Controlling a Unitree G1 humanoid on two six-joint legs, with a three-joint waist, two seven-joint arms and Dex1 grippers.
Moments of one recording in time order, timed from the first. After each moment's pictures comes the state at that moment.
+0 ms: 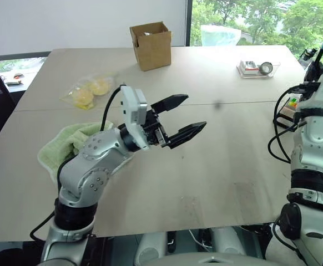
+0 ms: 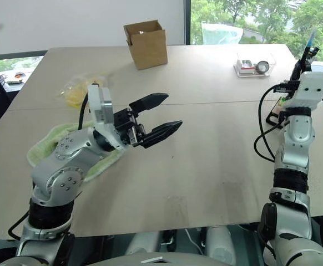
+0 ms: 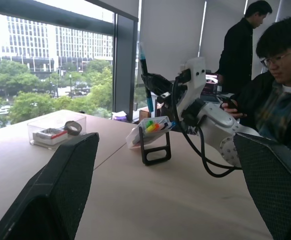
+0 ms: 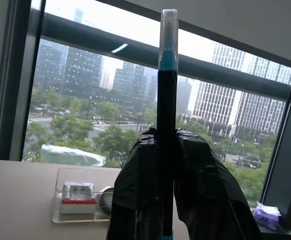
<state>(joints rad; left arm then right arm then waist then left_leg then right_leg) -0.37 0.47 -0.02 -0.53 -0.76 0.52 -0.65 -0.60 -0.35 -0.40 0.45 -0.02 -0.39 0.00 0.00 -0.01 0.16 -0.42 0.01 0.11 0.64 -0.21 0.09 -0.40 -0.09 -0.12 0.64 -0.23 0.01</state>
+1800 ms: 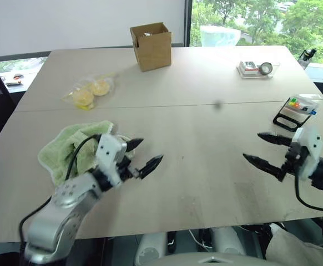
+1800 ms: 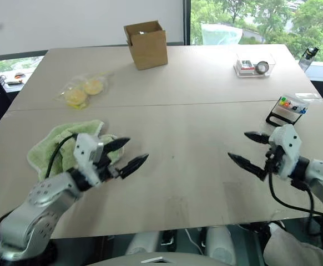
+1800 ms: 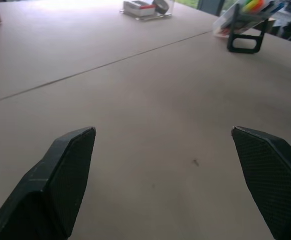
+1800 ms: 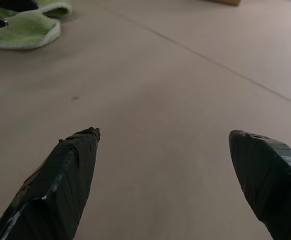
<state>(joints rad) 0.28 0.58 0.20 -0.72 -0.60 0.55 -0.54 0.14 -0.95 -0.27 -0.40 0.72 0.39 0.86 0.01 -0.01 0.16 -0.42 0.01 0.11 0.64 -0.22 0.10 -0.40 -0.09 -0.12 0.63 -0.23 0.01</state>
